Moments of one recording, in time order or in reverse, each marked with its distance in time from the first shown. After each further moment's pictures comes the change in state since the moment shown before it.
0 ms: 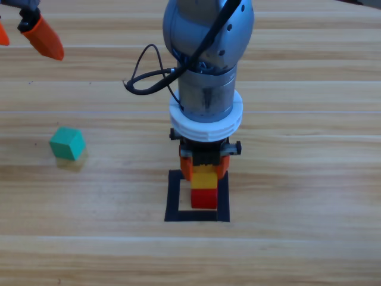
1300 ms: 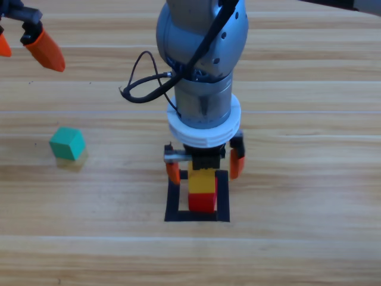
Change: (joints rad) arm 0 0.000 0.000 0.053 -0.033 -0.003 0.000; arm 1 0.023 0.000 0.011 0.000 -0.053 0.000
